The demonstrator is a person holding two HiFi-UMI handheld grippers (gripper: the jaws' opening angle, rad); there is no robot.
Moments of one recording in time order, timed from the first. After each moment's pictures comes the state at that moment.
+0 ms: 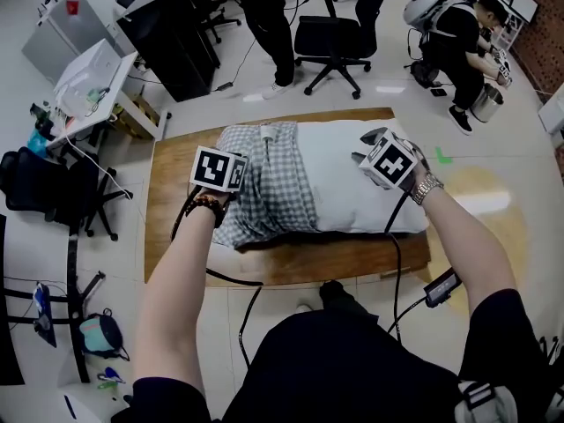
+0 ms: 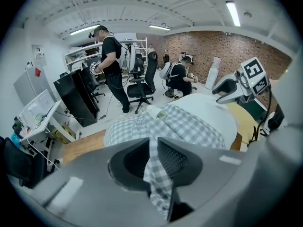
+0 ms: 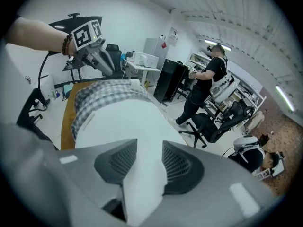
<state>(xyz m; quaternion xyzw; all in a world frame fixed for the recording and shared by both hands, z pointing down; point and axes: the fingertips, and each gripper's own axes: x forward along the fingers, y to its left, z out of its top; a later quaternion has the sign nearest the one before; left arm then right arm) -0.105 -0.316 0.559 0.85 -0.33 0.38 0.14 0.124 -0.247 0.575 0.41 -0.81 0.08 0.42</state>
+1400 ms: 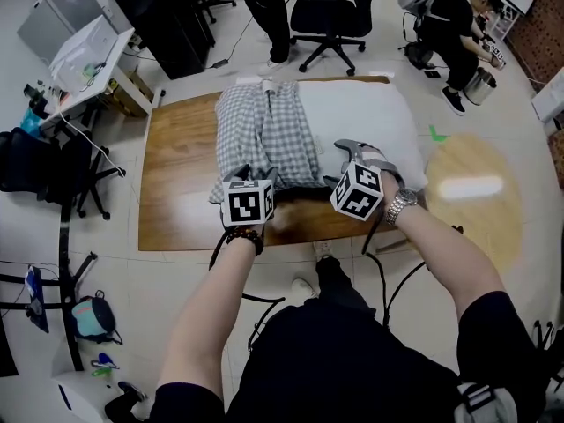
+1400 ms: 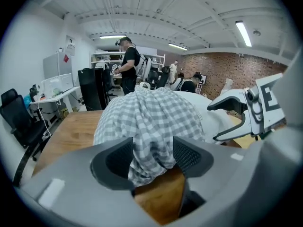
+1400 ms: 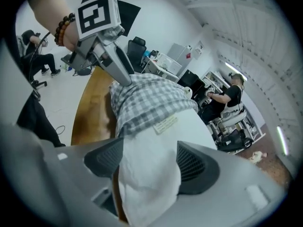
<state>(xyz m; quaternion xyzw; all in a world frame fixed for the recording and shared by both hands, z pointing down) -0.146 -0.219 0.625 0.84 -0.44 0.25 0.19 -0.005 -0.183 0.636 0.38 -0.78 -0.08 0.48</state>
